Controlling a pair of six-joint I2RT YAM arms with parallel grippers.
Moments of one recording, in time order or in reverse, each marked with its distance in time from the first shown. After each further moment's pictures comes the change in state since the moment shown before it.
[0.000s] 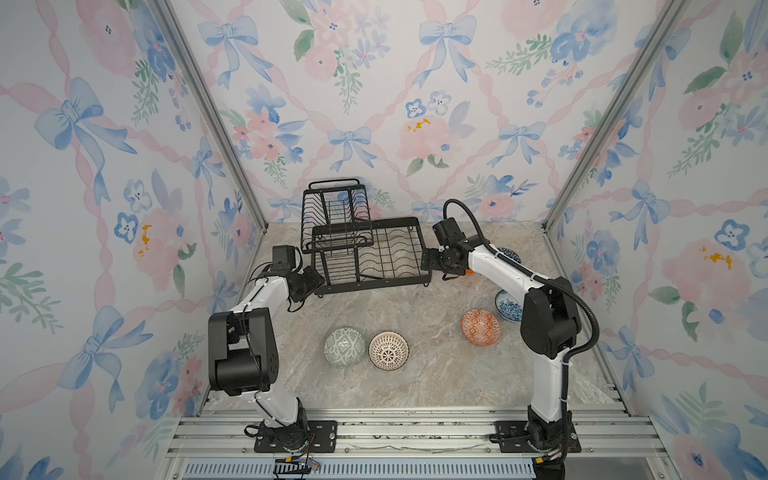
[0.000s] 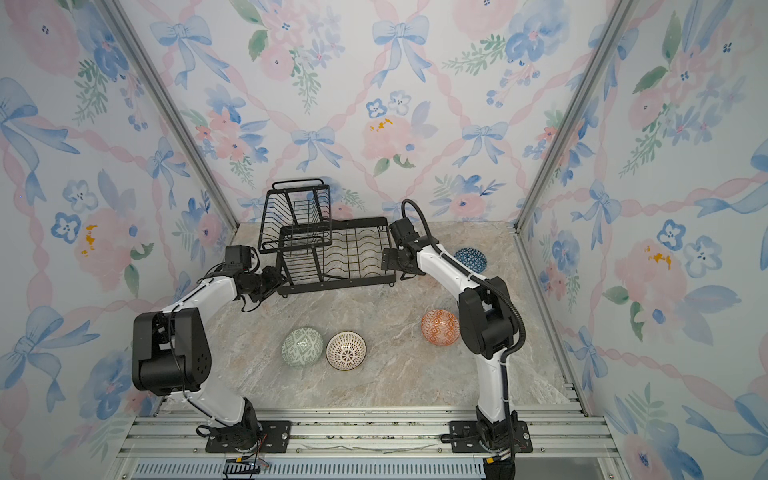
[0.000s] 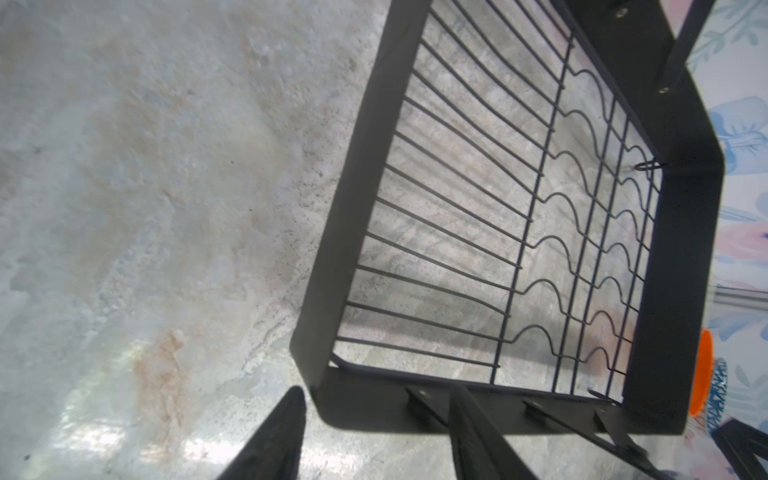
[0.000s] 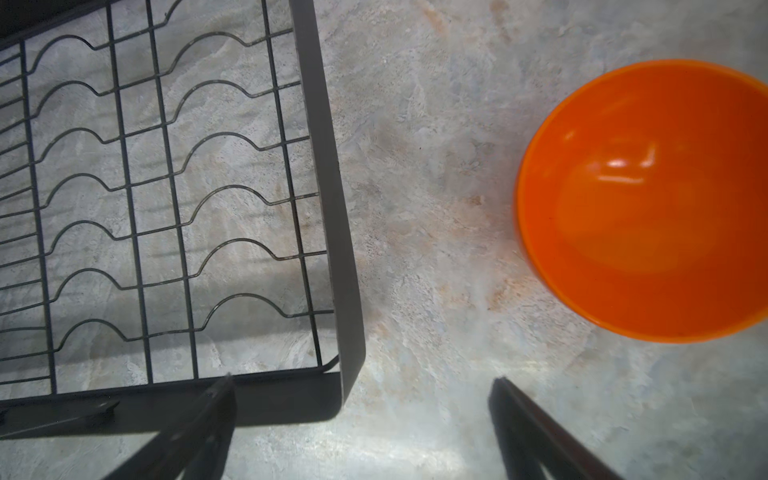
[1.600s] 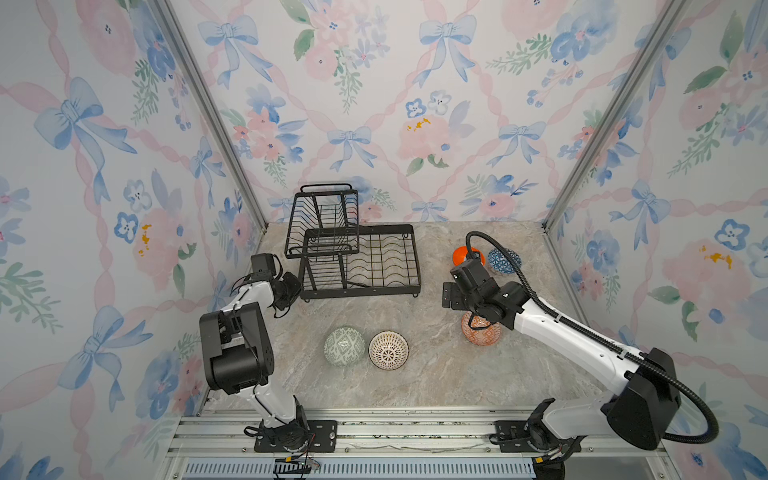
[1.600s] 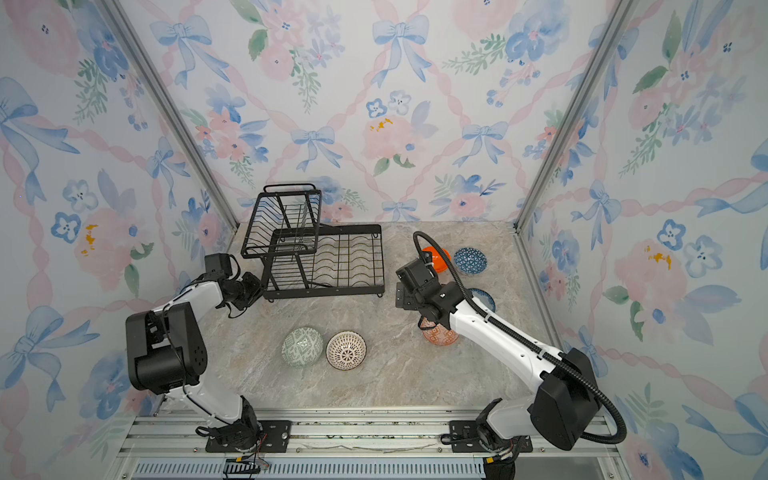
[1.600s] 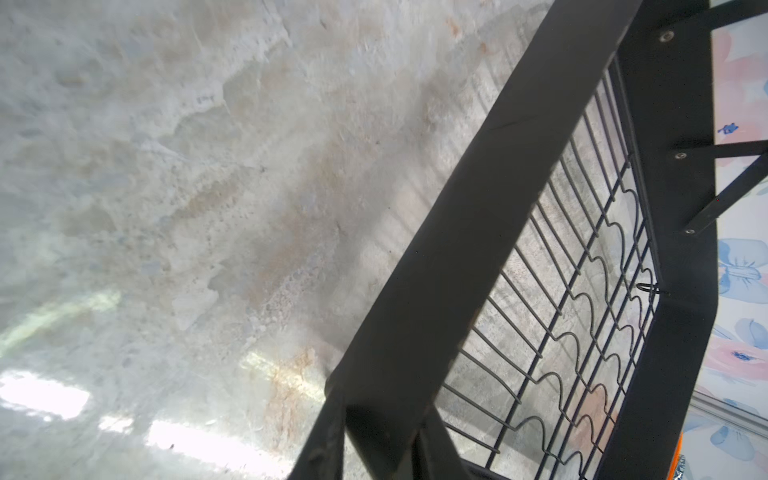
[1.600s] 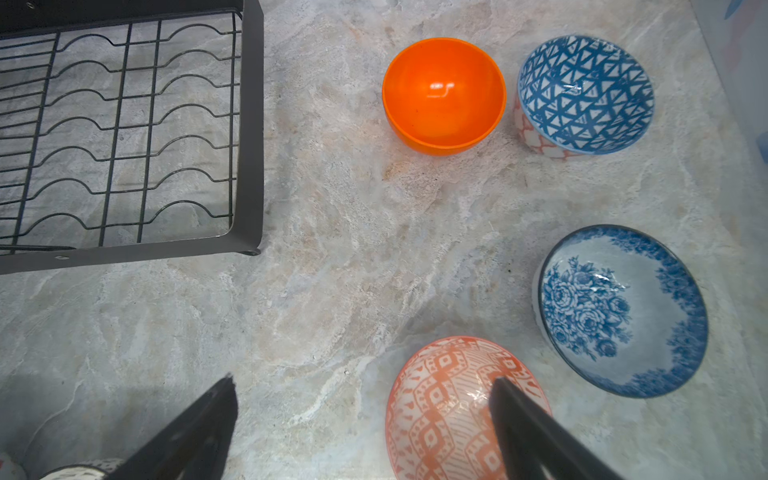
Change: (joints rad) left arm 0.155 0.061 -0.035 0.043 0.011 -0.092; right arm 0.205 -0.690 -0.620 0.008 0.320 0.072
